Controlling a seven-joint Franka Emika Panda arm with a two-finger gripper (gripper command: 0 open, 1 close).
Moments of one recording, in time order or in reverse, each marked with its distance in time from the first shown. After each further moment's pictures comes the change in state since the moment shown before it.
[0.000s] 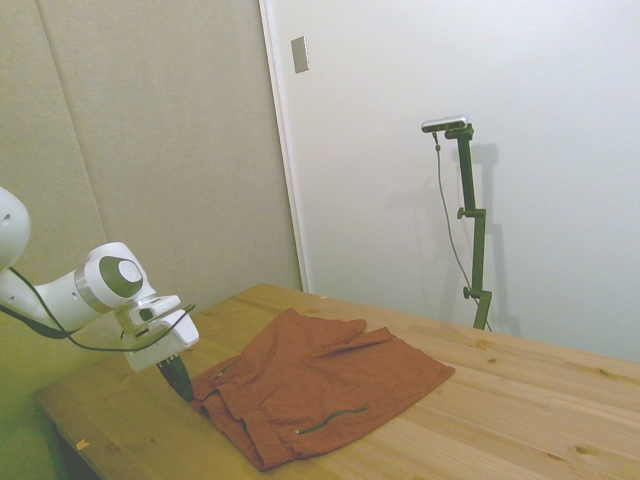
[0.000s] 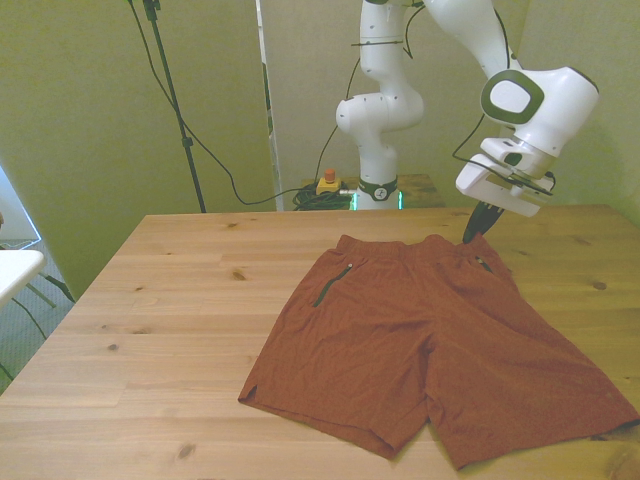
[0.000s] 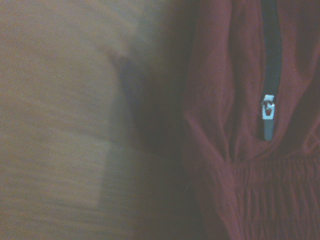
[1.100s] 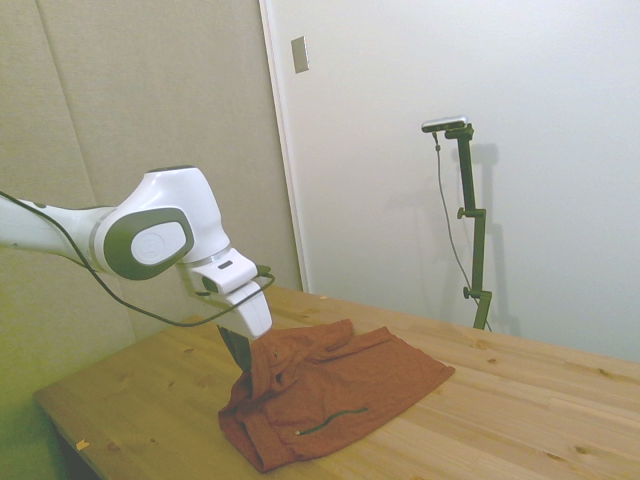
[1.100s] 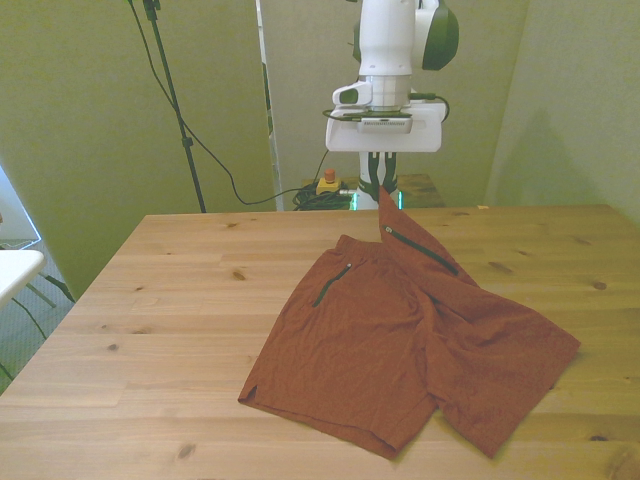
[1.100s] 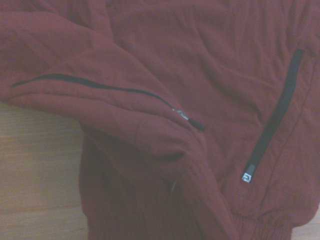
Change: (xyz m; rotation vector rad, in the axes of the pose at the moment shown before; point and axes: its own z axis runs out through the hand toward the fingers) arm 0.149 0.234 0.008 0.329 -0.231 0.364
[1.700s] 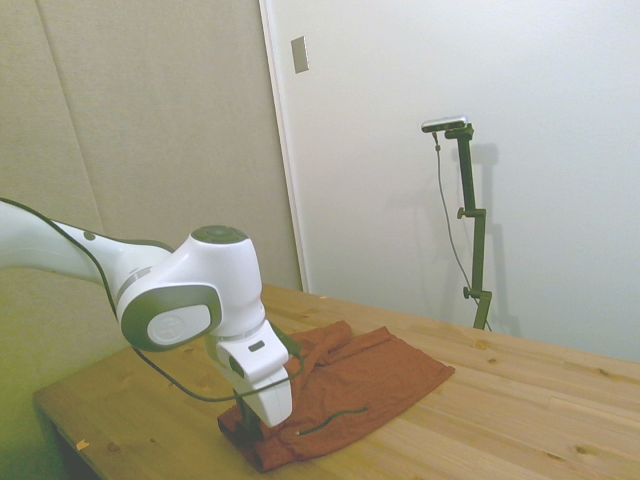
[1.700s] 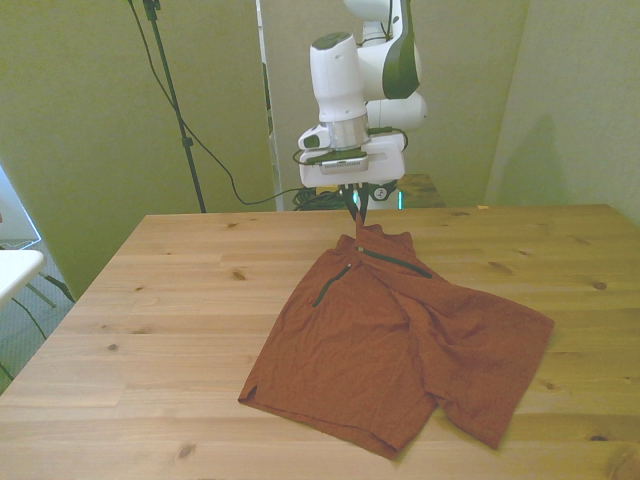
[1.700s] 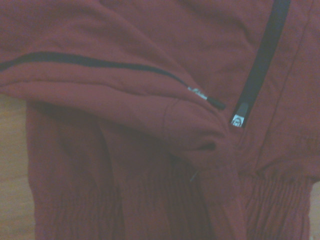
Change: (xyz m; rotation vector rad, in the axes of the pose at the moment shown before) arm 0.022 0.060 0.076 0.058 -0.195 0.096
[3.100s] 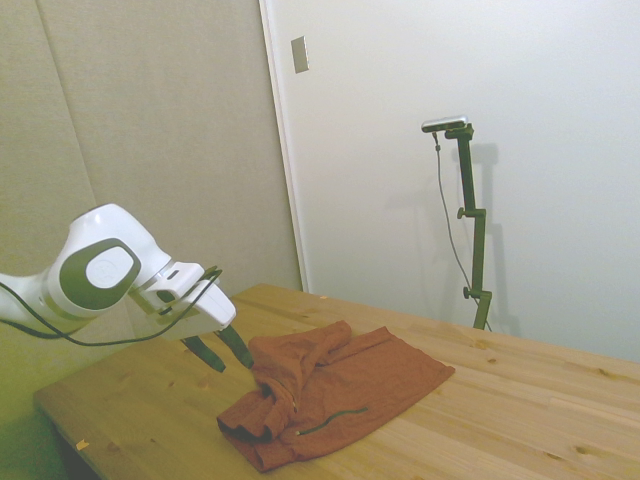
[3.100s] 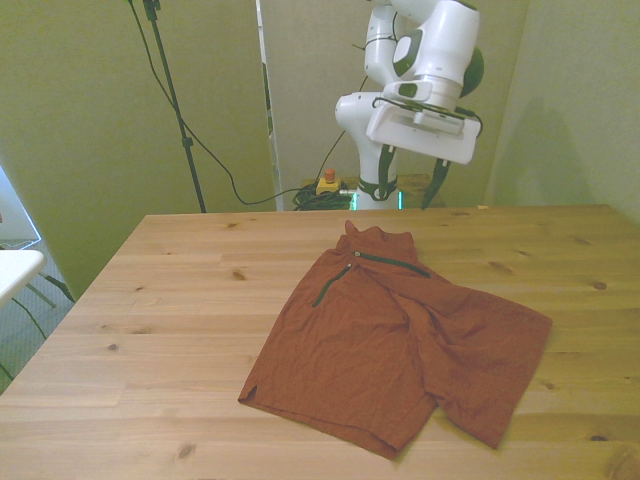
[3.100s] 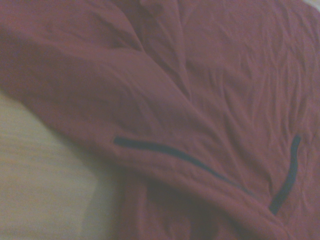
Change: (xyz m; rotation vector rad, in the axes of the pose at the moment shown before) arm -0.141 -0.116 -0.003 -0.115 0.656 -0.430
